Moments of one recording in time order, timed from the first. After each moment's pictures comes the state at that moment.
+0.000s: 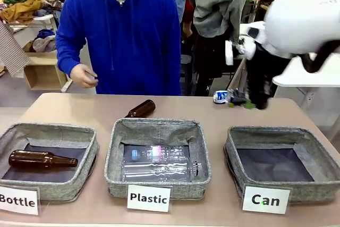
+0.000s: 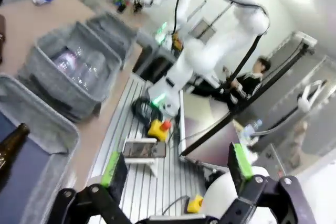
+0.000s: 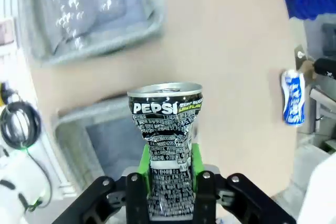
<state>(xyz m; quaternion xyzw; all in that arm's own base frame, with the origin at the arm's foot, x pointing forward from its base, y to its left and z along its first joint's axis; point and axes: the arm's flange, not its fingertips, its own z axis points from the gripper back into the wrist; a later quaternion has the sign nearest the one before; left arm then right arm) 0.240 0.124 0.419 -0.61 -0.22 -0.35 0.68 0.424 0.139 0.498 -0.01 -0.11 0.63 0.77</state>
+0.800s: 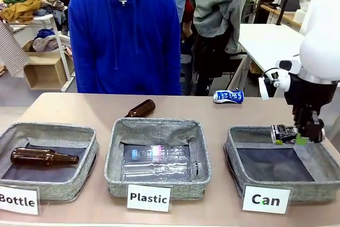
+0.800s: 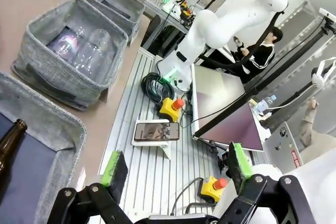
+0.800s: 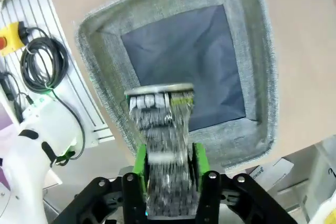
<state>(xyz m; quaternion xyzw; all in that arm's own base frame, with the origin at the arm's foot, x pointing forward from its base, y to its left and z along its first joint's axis) 0.256 0.094 0.420 -0.57 -0.20 -0.40 0.69 0.375 0.073 0.462 -0.03 0.05 0.58 0.81</state>
